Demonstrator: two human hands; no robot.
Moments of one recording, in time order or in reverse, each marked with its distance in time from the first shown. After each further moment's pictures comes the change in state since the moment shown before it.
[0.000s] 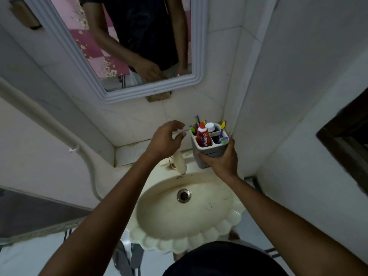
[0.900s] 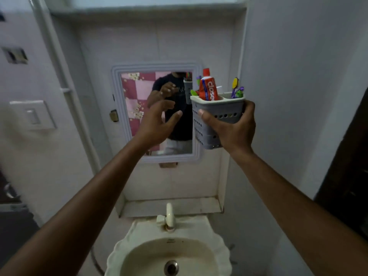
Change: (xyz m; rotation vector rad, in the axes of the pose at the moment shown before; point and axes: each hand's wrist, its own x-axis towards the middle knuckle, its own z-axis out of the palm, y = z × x) left_hand -0.035 0.245 -0.209 0.036 0.568 0.268; right_hand 0.008 -0.338 -0.184 0.329 0.198 -0.627
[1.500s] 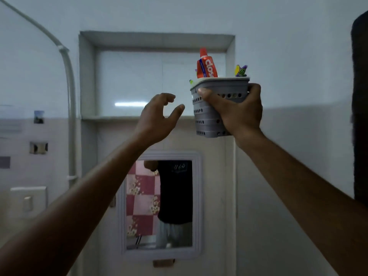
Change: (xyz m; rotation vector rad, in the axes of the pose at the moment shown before) left_hand 0.174 0.112 -0.124 0.073 0.380 0.346; right_hand 0.155 -0.215 0.015 0.133 0.109 -0.260
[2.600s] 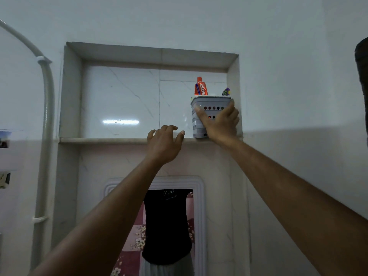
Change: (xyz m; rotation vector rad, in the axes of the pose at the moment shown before) left_hand 0.073 -0.102 0.106 0.262 -0.126 -0.120; right_hand 0.112 0.083 0.121 -0.389 -0.083 -0.044
